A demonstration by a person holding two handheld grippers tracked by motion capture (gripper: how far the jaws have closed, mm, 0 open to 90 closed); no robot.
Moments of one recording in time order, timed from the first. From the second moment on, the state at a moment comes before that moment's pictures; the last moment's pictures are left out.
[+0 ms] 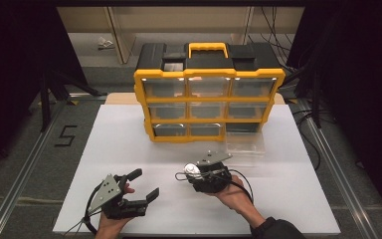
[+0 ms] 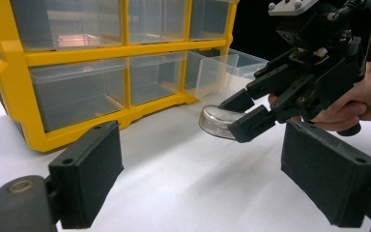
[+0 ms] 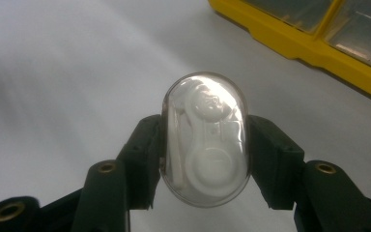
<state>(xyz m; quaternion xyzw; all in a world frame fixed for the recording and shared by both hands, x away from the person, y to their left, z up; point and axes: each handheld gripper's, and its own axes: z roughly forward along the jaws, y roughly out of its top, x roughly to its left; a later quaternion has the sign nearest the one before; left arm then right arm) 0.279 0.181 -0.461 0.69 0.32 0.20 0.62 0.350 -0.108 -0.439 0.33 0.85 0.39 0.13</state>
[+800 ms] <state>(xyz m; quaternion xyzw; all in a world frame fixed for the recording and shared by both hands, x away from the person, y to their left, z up) 0.279 0.181 -0.460 0.69 0.32 0.20 0.62 0.354 -0.126 -0.418 0.34 0.83 0.42 0.15</state>
